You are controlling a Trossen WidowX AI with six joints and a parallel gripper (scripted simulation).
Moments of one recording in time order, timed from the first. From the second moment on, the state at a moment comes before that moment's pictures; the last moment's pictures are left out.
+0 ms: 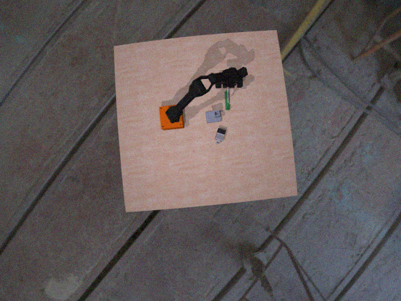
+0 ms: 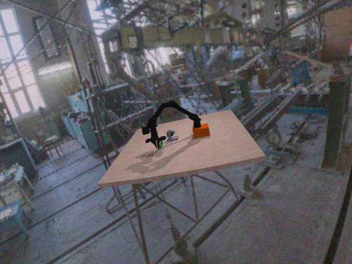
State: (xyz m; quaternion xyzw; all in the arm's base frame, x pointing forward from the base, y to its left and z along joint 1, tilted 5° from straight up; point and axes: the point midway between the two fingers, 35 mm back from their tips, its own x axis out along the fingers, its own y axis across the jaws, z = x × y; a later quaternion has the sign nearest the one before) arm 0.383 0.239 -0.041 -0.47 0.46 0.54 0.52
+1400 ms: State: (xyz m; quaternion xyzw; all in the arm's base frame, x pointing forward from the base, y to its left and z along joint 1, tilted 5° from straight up) arm 0.375 0.235 0.028 -0.46 0.48 0.55 0.51
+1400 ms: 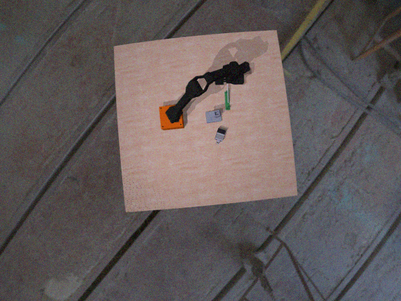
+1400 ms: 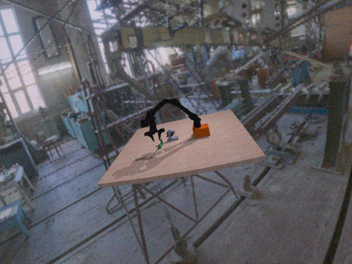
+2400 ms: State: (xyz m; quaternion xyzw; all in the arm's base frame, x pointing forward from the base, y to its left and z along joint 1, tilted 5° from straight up) arm 0.390 0.175 0.009 -0.48 0.47 0.54 0.52
